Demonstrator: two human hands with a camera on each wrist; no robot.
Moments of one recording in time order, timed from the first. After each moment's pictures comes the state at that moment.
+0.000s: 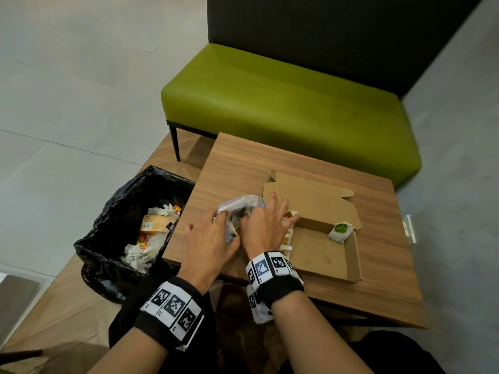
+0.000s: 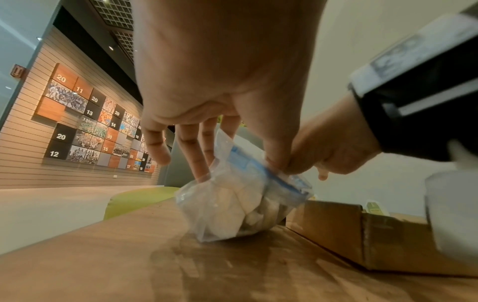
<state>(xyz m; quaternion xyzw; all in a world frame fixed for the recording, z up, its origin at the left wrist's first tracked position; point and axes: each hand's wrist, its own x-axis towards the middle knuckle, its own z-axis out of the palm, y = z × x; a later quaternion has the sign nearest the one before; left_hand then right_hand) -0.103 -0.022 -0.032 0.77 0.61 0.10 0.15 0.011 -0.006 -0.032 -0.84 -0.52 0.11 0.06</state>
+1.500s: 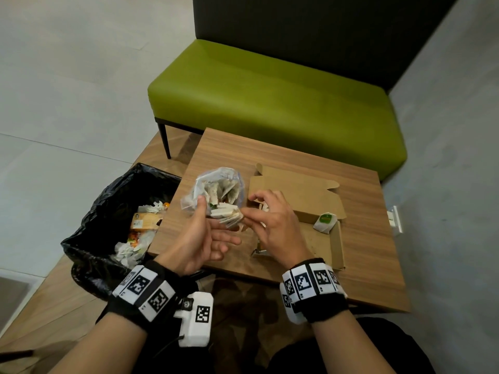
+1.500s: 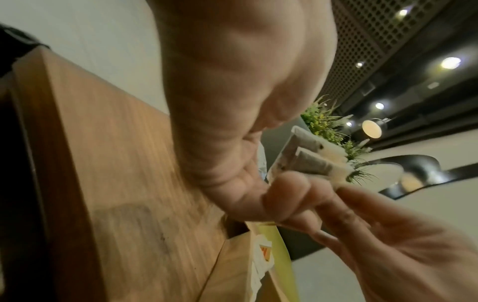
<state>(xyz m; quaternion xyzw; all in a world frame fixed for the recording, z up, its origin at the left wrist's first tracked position) -0.097 -0.020 -0.017 0.30 0.49 0.20 0.80 0.083 -0.056 -0.013 -0.58 -0.75 0.05 0.30</state>
